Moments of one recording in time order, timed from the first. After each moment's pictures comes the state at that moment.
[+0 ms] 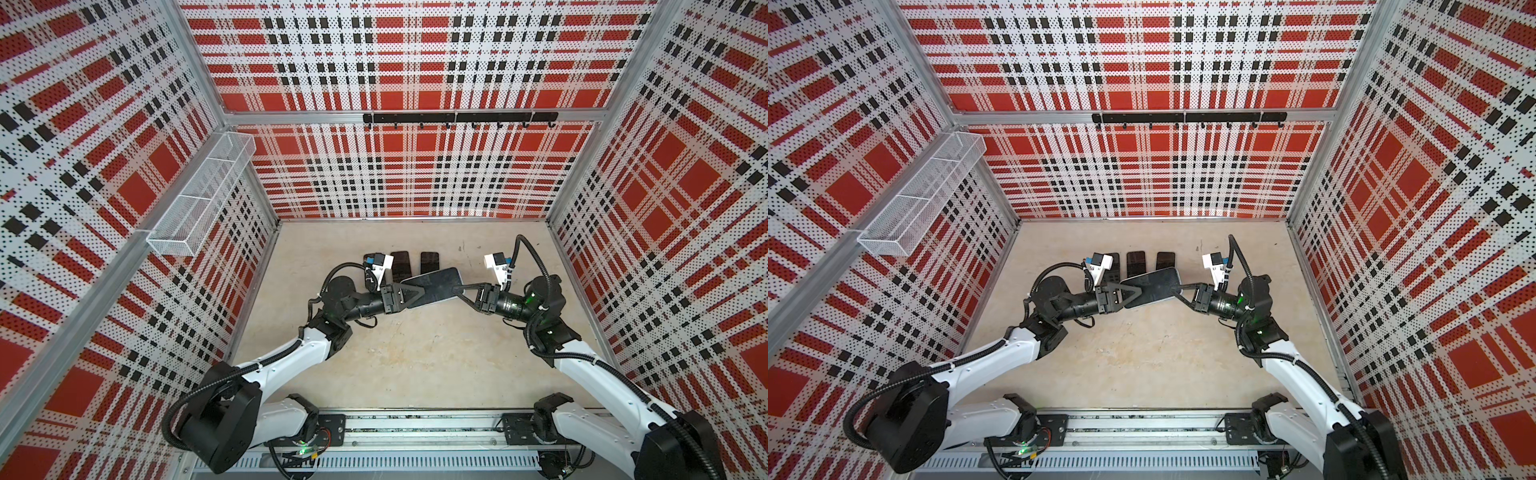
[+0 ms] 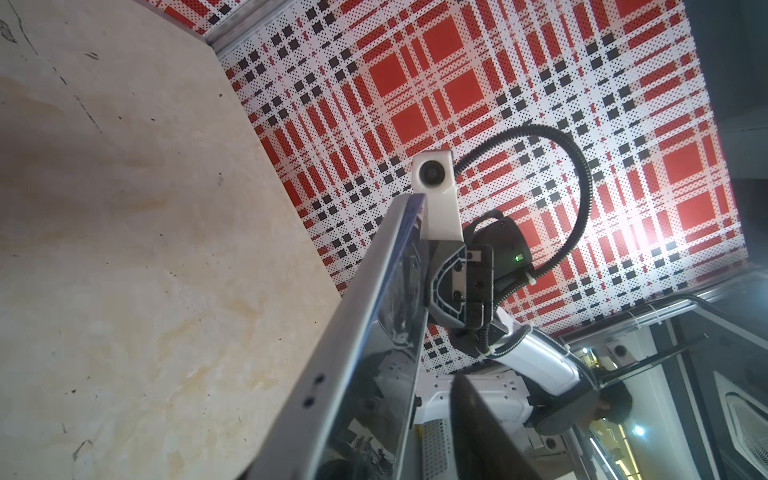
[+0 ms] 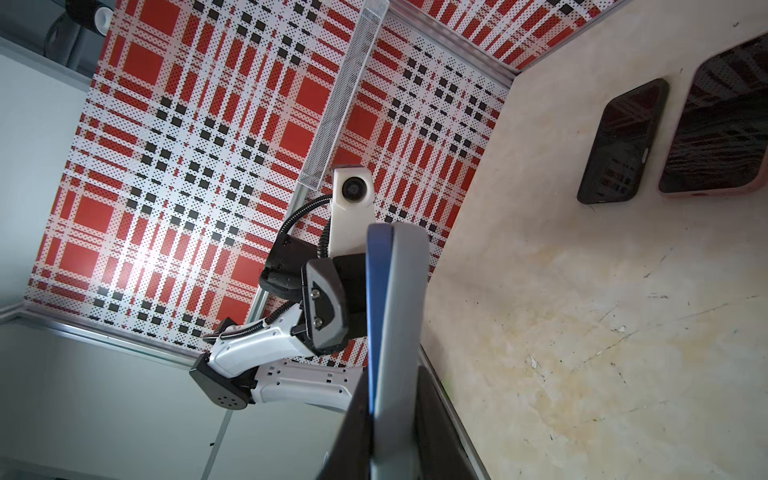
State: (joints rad) left arm -0.55 1.24 0.60 0.70 0.79 -1.10; right arm 0.36 1.01 0.55 0.47 -0.85 1.10
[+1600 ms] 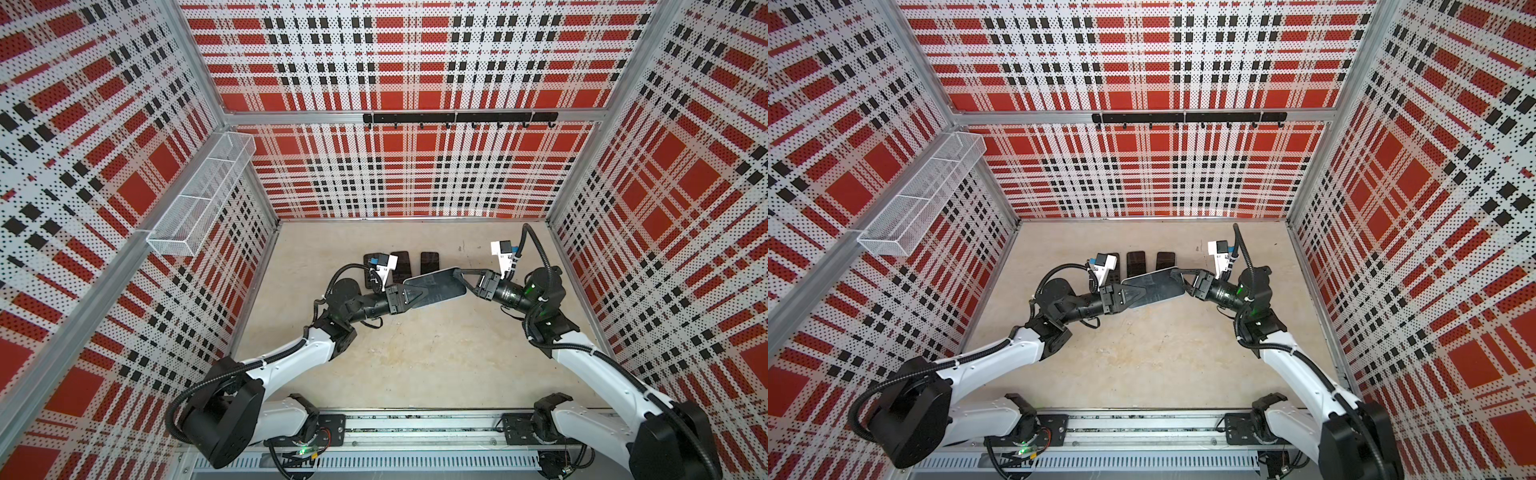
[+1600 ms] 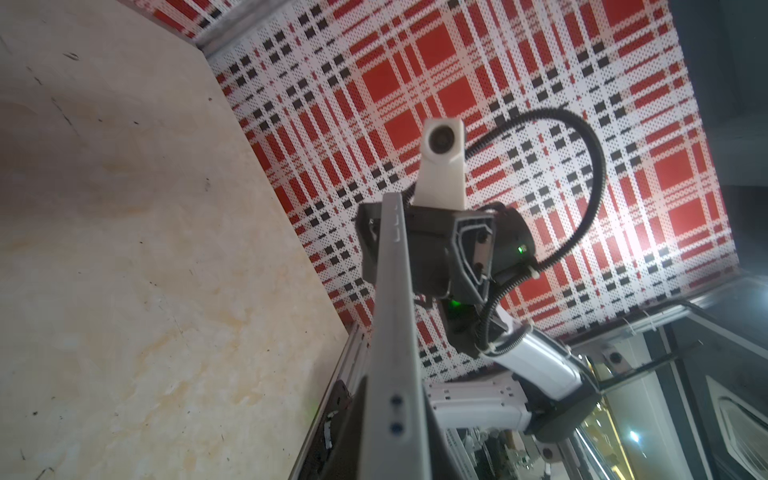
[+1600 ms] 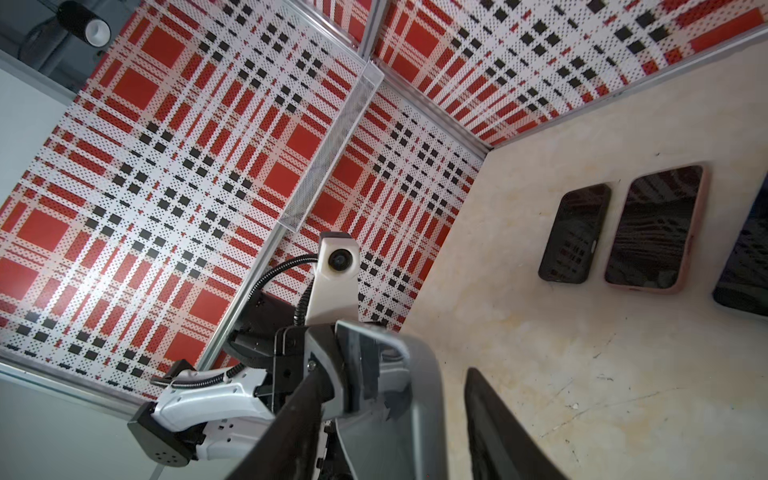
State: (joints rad) left arm -0.60 1.25 0.61 0.74 0.65 -1.13; right arm 0.34 1.02 0.63 0.46 -0.69 0.97
